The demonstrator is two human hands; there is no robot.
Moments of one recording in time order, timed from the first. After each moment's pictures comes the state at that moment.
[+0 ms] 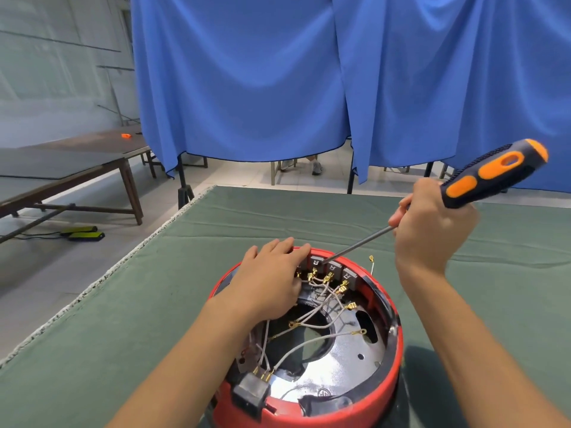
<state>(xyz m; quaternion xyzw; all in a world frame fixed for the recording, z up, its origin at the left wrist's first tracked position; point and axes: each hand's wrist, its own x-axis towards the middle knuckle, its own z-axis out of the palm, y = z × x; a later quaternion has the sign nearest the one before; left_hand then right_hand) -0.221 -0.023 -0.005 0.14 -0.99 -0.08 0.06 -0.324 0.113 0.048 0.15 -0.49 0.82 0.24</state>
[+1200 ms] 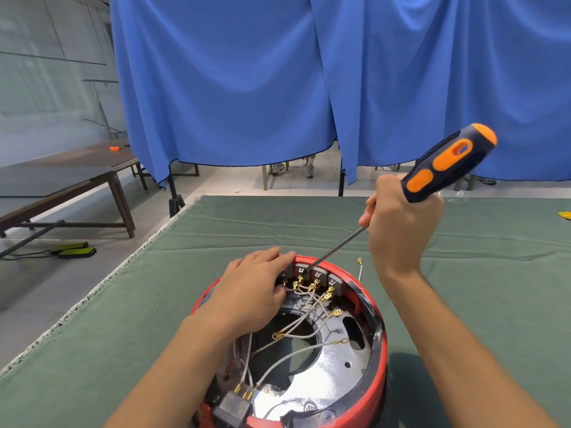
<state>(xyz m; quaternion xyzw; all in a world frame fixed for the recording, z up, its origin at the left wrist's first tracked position) -0.220 -0.025 -0.004 0.13 -0.98 -0.09 0.08 -0.325 0.110 0.051 0.22 -0.52 0.80 0.23</state>
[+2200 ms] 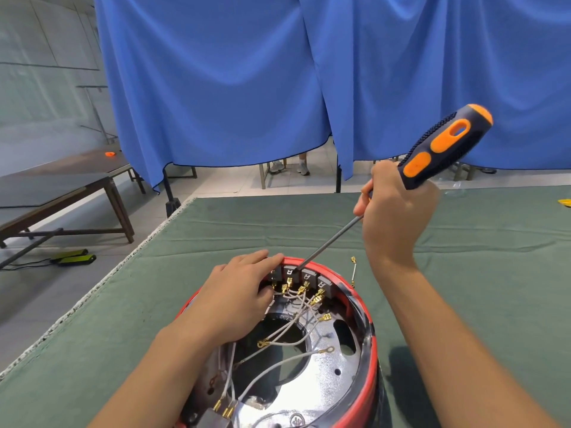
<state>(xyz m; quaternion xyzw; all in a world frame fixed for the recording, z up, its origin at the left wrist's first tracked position) -0.220 -0.026 -0.001 0.14 -0.98 -0.10 0.09 -0.338 0.112 0.058 0.22 -0.46 0.84 0.21</state>
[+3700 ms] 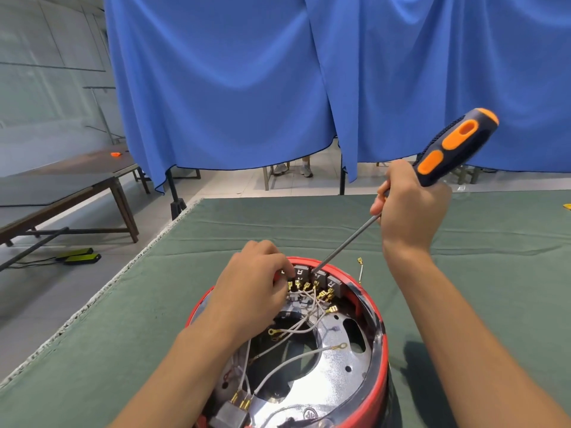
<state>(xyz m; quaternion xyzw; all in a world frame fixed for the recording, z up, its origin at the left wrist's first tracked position) -0.217 -0.014 0.005 0.09 -0.96 -0.14 0.23 -0.345 0.117 0.062 0.16 -0.50 0.83 0.18</state>
